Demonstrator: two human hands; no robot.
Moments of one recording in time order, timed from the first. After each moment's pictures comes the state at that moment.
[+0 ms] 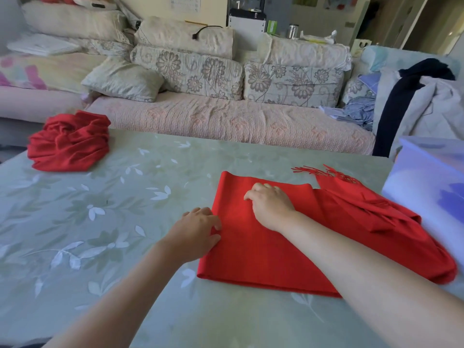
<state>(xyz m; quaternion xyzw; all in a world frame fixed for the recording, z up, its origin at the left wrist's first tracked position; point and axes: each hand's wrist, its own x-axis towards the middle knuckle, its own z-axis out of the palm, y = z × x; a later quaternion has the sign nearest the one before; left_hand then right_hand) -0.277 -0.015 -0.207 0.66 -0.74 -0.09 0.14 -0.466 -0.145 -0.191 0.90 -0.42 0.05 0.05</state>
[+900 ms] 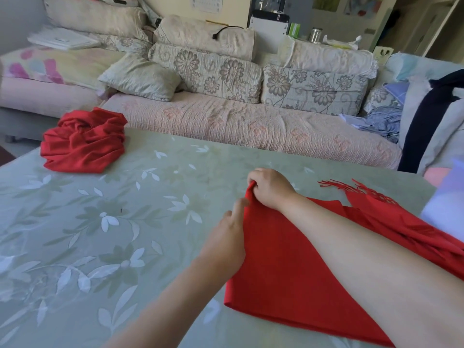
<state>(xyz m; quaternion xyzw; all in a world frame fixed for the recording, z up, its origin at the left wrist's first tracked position) -0.289 -0.034 -0.196 0.70 -0.62 -0.18 0.31 -0.380 -0.227 -0.182 0.91 -0.37 0.16 -0.03</state>
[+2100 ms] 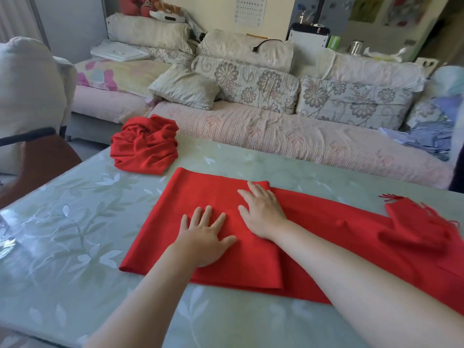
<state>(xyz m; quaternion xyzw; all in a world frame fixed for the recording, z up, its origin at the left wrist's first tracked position) -0.132 0.003 -0.227 0.80 -0.58 -0.14 0.04 -0.258 -0.140 -0.223 0.92 -0.39 0.09 -0.02</state>
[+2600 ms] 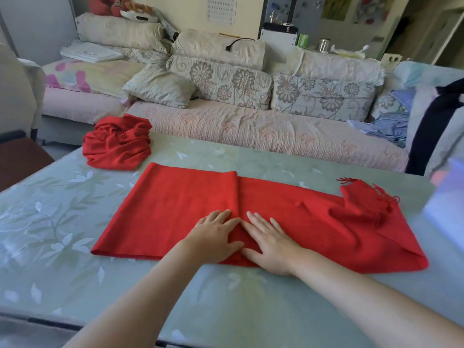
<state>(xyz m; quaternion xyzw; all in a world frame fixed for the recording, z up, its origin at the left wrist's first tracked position) -0.226 0.002 -0.219 0.70 -0.71 -0.08 0.06 -0.410 -0.071 -0.227 0.94 -0.34 -0.05 -0.07</state>
